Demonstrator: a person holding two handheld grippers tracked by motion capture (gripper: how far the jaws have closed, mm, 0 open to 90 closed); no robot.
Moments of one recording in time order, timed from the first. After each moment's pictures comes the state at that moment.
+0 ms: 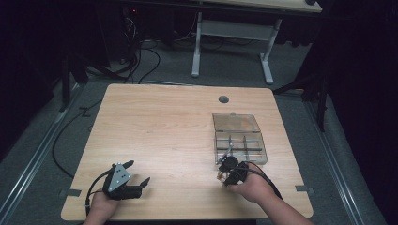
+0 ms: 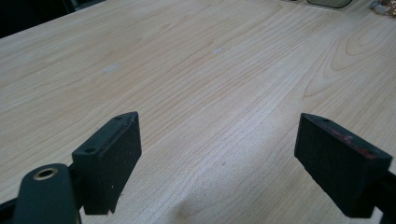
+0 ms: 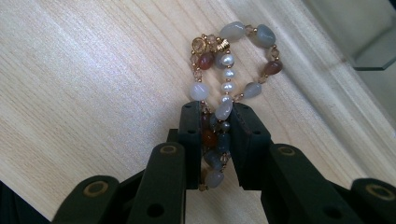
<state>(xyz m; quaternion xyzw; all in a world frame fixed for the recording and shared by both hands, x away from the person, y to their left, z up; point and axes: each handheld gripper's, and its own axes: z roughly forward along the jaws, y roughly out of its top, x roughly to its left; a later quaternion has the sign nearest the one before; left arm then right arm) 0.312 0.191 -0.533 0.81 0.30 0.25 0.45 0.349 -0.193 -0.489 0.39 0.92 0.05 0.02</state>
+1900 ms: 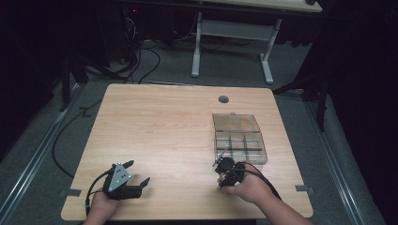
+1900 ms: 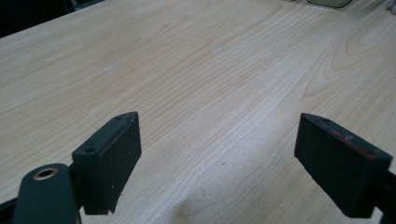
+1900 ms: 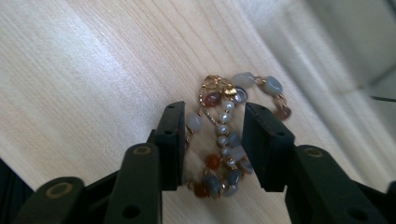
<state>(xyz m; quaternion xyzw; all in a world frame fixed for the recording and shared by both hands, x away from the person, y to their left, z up) 0.312 0.191 -0.533 0.81 0.30 0.25 0.45 0.346 -0.182 -0.487 0.36 0.93 0.06 0.02</state>
